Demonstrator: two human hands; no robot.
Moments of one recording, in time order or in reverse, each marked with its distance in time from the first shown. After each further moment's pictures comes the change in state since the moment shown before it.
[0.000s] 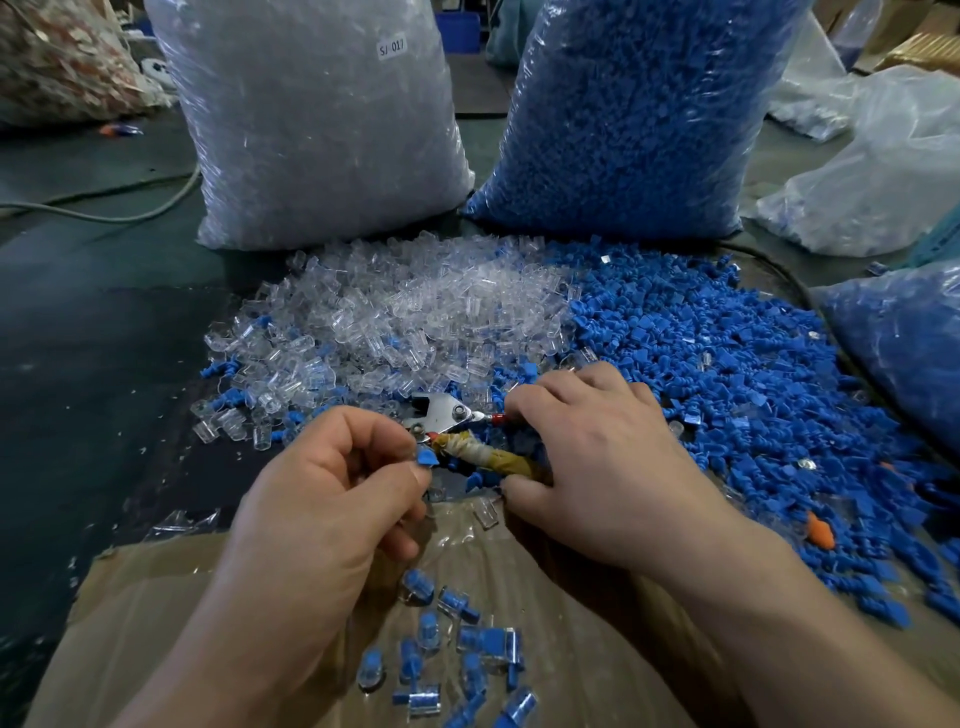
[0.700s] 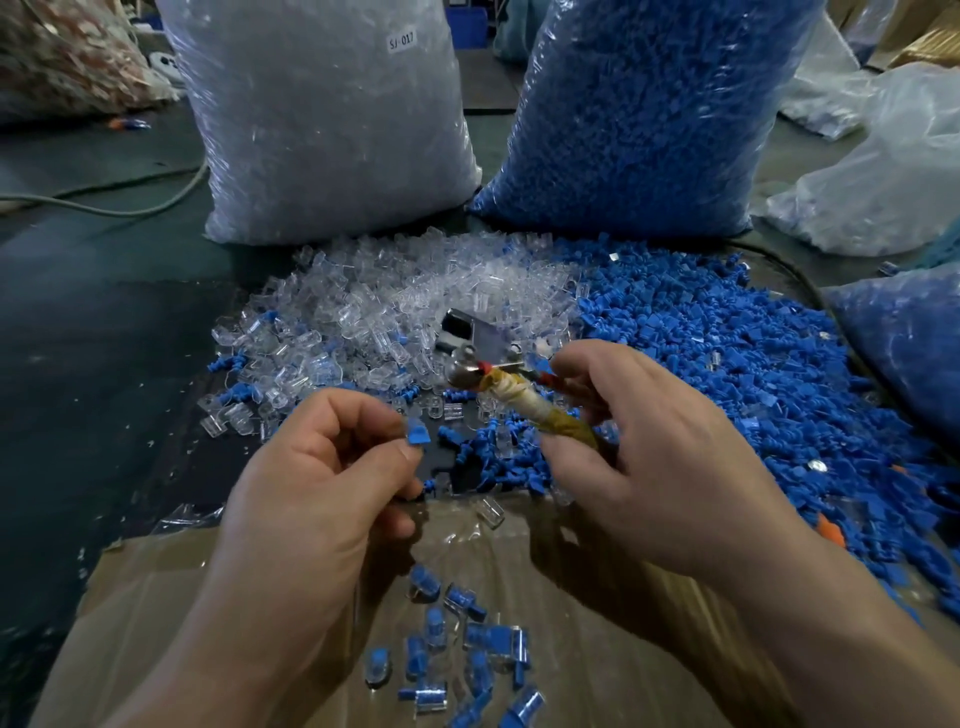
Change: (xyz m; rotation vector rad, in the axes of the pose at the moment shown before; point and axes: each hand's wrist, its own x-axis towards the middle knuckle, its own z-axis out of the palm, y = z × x) left_hand -0.002 0.011 0.007 -0.141 0.091 0.046; right_hand -0.019 0.012 -0.013 0.335 0.226 -0.057
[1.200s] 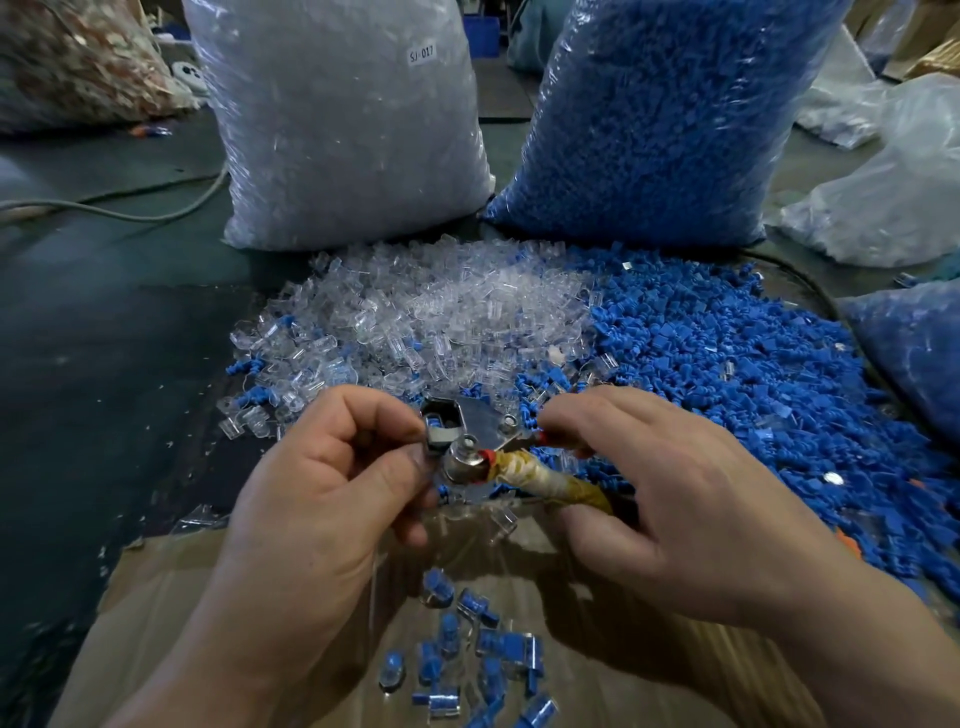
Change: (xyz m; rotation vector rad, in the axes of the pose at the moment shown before) left_hand -0.001 0.009 -0.005 -0.027 -0.132 0.104; right_hand -0.010 -0.008 -0.013 -0.071 -0.155 -0.167
